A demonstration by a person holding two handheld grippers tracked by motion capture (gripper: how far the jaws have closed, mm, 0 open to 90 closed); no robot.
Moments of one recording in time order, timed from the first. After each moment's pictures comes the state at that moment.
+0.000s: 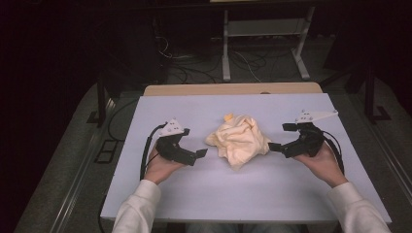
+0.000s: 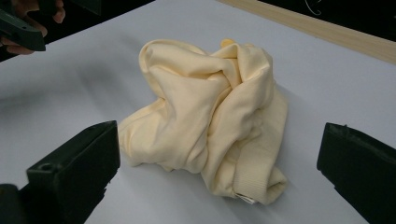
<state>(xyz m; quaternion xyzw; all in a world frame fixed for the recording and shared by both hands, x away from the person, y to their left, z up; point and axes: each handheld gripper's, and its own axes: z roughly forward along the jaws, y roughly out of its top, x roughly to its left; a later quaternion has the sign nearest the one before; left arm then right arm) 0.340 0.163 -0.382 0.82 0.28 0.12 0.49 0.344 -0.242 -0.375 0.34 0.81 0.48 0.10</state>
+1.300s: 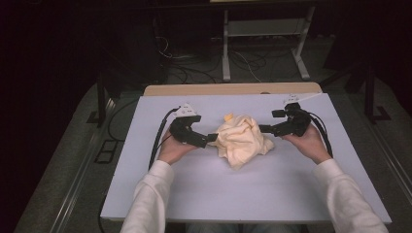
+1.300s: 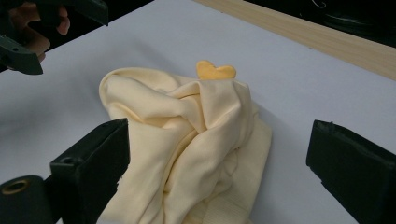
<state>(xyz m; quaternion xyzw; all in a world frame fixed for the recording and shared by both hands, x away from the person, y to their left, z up) 0.392 0.133 -0.380 0.82 0.27 0.10 0.50 0.405 -0.228 -0.373 0.35 0.81 0.47 0.08</state>
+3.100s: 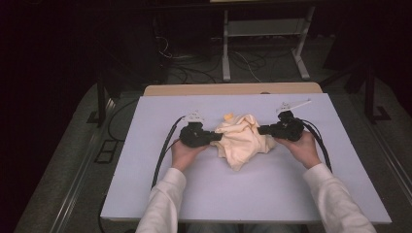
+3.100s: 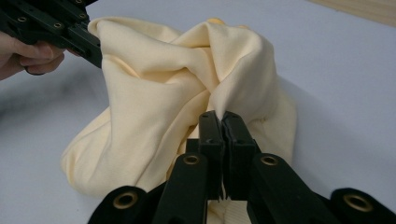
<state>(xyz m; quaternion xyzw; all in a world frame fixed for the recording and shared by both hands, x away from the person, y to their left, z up) 0.401 0.118 -0.419 0.81 0.27 0.02 0.52 0.403 -0.219 -0.401 0.35 0.82 0.45 0.06</state>
